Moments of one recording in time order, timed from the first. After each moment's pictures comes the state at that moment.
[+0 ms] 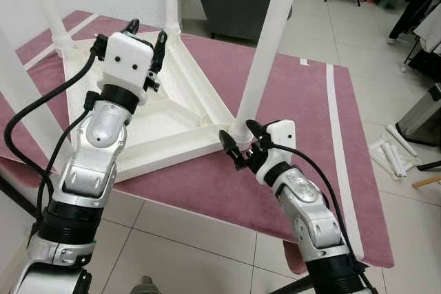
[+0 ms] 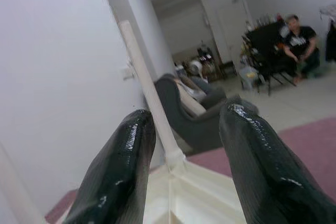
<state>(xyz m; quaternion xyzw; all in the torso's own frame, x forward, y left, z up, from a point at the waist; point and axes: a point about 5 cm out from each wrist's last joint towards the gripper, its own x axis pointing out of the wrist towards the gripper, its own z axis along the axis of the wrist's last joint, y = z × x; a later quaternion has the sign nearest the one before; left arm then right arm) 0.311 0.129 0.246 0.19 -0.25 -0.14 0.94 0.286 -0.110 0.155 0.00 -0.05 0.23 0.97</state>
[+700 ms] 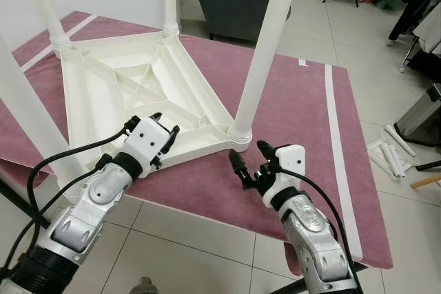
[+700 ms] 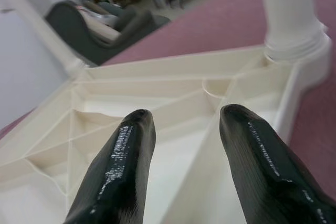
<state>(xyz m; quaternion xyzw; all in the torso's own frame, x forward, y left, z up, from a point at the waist) 0.272 0.122 0.153 0.27 -0.07 -0.31 0.91 0.259 -0.132 0.133 0.00 -0.04 0.14 0.99</state>
